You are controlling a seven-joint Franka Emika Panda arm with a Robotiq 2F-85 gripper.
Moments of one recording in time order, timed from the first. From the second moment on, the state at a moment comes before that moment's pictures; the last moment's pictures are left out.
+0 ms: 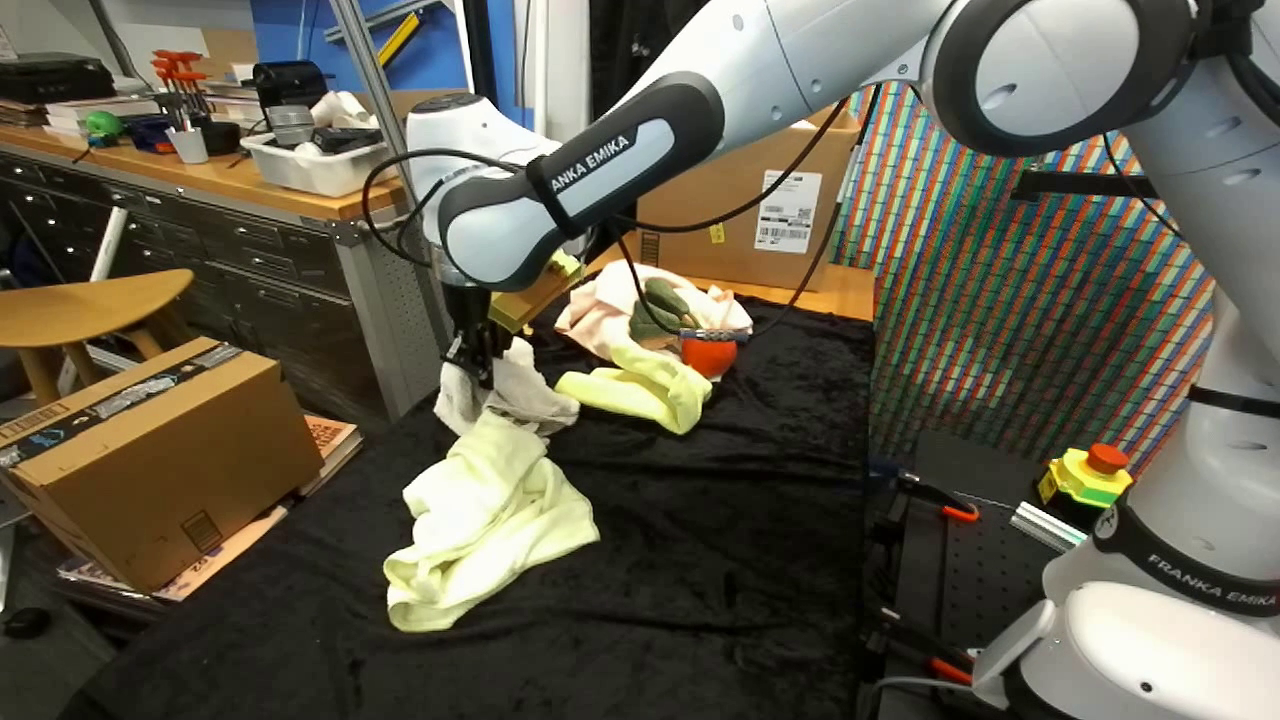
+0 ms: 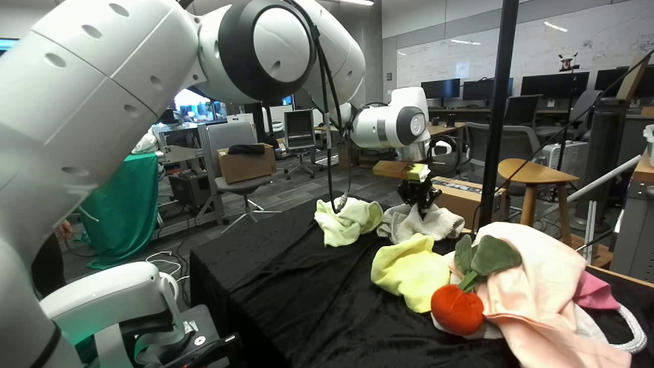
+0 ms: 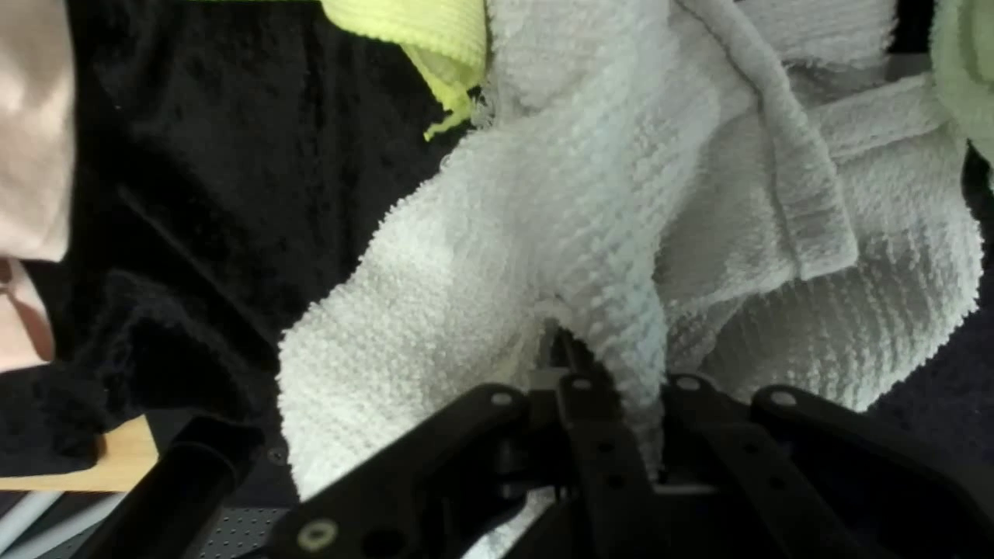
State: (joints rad) arm 0.16 0.80 0.04 -1.32 -0.17 2.21 0.17
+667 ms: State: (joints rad) arm 0.16 0.52 0.01 -1.62 -0.17 2.37 0.22
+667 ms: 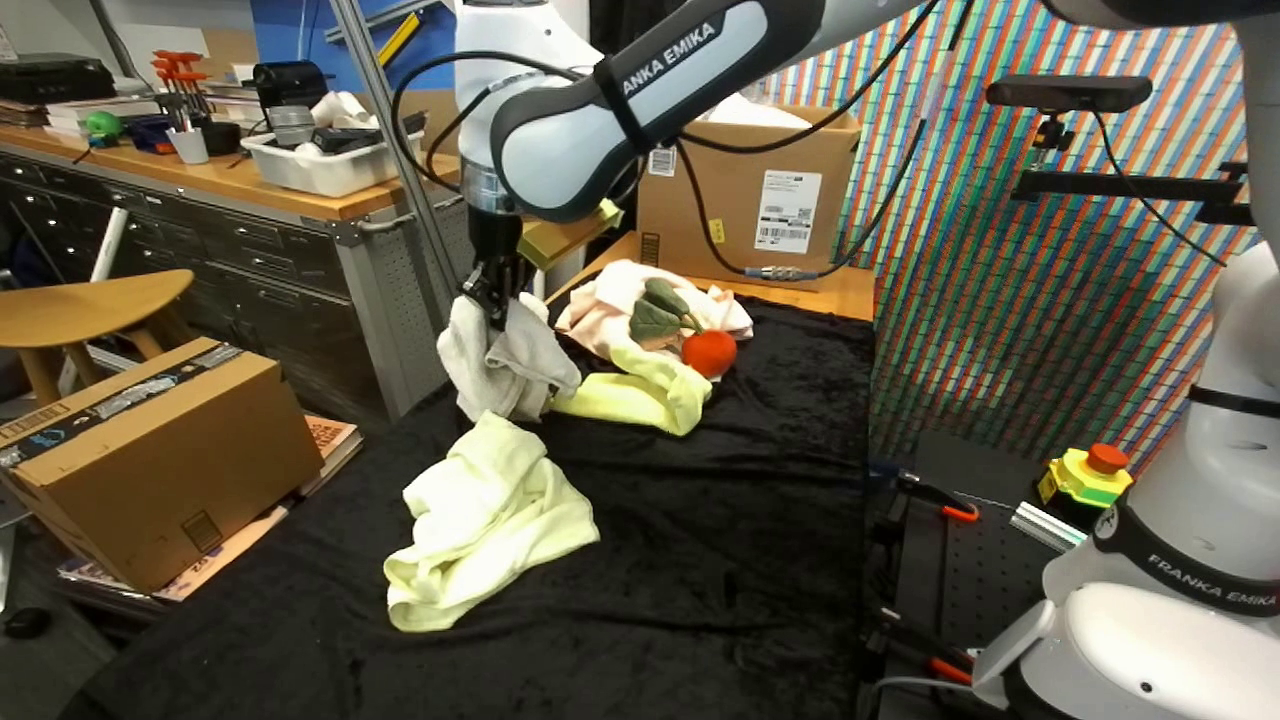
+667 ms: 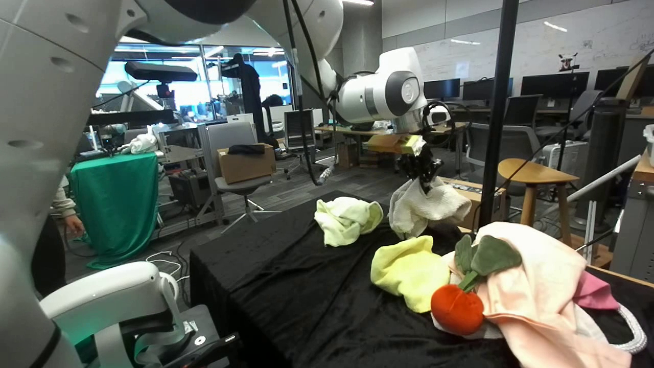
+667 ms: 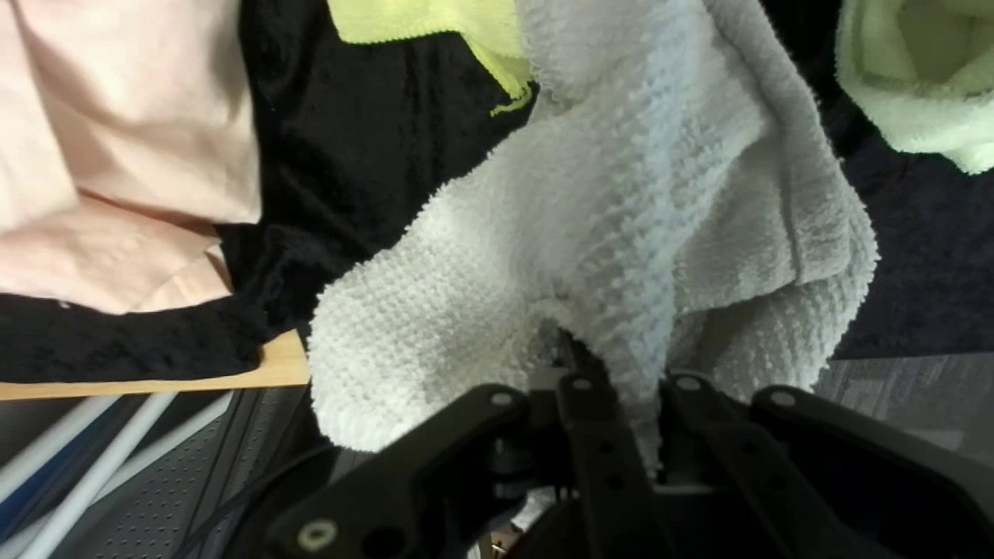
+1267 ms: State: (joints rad) arm 0.12 0.18 -0.08 -2.00 -0.21 2.50 0.33
